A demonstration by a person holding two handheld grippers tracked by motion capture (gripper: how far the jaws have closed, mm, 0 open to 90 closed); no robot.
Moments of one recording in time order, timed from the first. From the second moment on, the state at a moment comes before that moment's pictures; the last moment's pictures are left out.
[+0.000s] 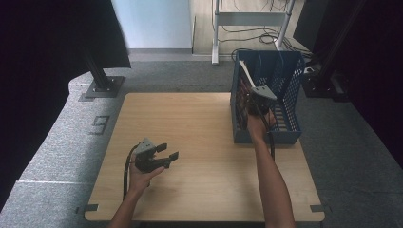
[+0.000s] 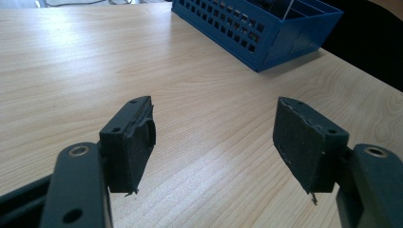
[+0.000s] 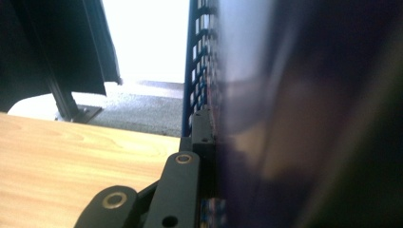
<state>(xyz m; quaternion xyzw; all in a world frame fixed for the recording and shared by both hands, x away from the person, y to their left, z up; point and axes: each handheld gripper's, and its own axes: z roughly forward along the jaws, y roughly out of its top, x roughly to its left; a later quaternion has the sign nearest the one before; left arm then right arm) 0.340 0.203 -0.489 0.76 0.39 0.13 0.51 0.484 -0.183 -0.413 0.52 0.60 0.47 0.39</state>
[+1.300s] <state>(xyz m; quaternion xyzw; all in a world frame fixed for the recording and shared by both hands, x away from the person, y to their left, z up) 0.340 0.214 -0.487 0.75 0.39 0.13 0.51 0.511 -0.165 -0.421 0.48 0.60 0.49 0.41</state>
